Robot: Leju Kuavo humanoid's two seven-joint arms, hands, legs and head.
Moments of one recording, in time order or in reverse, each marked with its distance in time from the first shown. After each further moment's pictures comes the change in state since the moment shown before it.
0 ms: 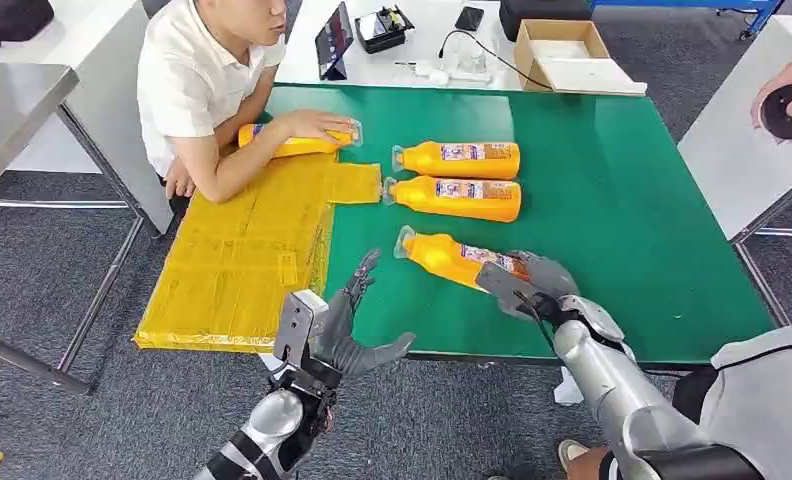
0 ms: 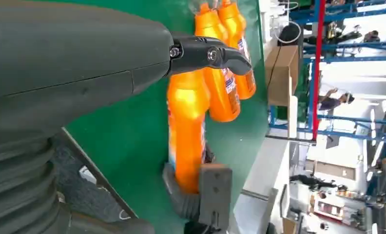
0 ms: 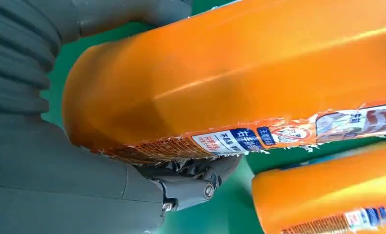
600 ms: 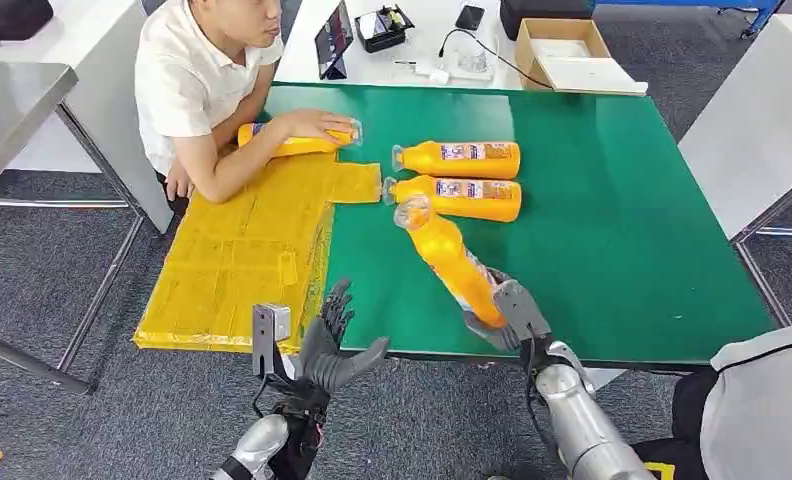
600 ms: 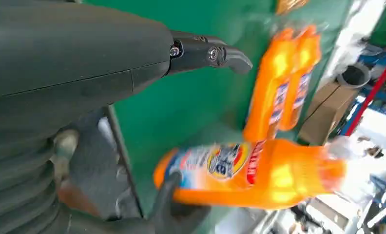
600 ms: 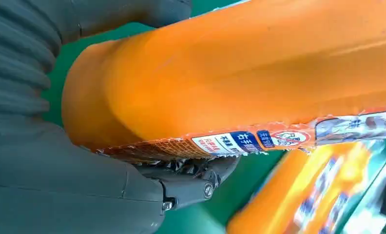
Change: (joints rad) left arm 0.098 0.001 0.037 -0.016 0.301 0.049 0.053; right arm 0.253 0.082 -0.060 -0.298 -0.452 0.055 -0.188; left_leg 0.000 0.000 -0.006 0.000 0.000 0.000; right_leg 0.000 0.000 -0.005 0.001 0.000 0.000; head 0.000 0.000
